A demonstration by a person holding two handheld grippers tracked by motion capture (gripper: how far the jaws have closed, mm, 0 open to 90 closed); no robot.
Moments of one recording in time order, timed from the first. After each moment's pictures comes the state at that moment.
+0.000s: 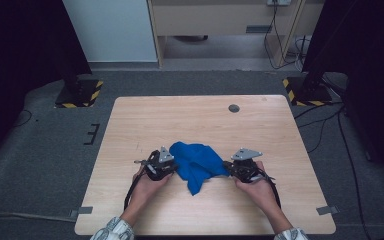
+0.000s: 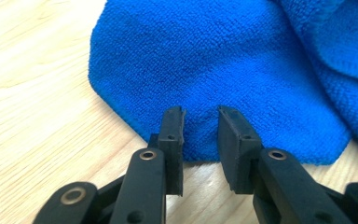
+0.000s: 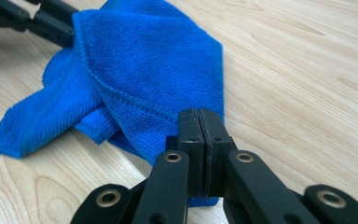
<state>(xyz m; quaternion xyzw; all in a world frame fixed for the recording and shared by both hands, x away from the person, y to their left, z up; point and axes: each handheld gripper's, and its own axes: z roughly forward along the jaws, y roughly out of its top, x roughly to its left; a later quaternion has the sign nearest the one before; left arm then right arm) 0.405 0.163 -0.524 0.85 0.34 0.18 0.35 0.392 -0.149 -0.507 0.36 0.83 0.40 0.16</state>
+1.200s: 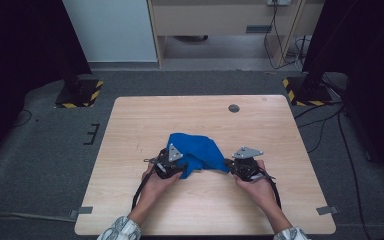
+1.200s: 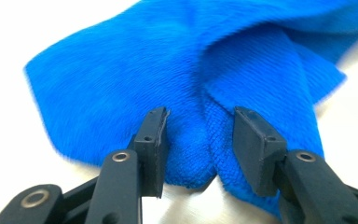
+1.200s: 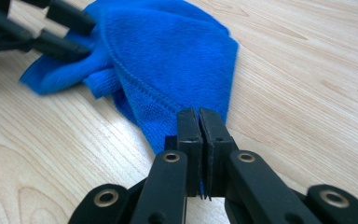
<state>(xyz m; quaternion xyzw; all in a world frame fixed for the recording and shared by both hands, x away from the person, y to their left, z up) 0.418 0.138 -0.527 0.84 0.35 0.21 0.36 0.395 -0.151 -0.506 0.37 0.82 0.41 0.18</state>
